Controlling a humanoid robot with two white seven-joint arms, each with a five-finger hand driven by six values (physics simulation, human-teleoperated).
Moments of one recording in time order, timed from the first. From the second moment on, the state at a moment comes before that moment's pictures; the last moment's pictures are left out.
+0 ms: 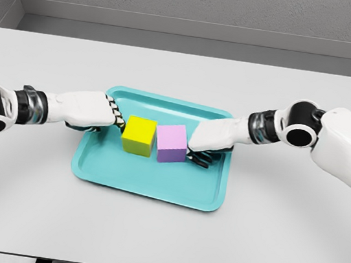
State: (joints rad) left arm -0.53 0.65 -0.54 -1.53 -0.72 -0.61 -0.61; right arm -1.02 -0.54 1.23 -1.27 0.32 -0.61 0.61
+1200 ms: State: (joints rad) left arm -0.41 0.91 -0.32 -1.62 -0.44 -0.61 -0.61; right arm -1.03 -0.57 1.15 -1.24 0.31 -0.61 0.61
